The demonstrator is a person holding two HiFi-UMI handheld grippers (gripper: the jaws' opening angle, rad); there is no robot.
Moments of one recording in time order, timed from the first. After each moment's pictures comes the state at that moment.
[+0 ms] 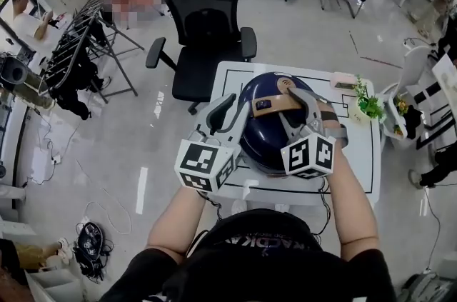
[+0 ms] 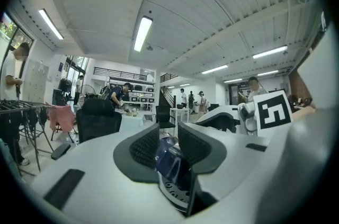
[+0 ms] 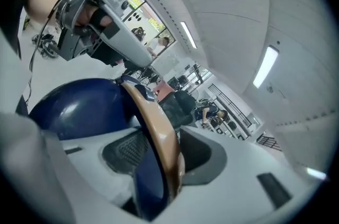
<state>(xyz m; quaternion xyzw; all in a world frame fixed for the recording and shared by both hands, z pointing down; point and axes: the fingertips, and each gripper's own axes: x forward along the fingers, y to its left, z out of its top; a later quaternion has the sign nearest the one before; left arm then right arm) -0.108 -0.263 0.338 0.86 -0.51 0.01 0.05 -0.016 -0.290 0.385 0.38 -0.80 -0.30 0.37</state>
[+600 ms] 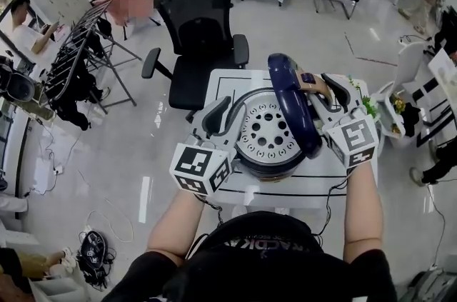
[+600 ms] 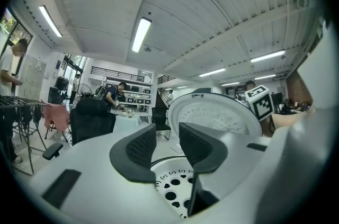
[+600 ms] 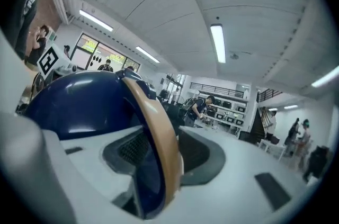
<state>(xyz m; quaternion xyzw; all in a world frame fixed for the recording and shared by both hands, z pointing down) -0.078 -0.262 0.327 0.87 -0.49 0.00 0.05 0.094 -0.311 0.323 0.45 -0.87 -0.12 0.14</state>
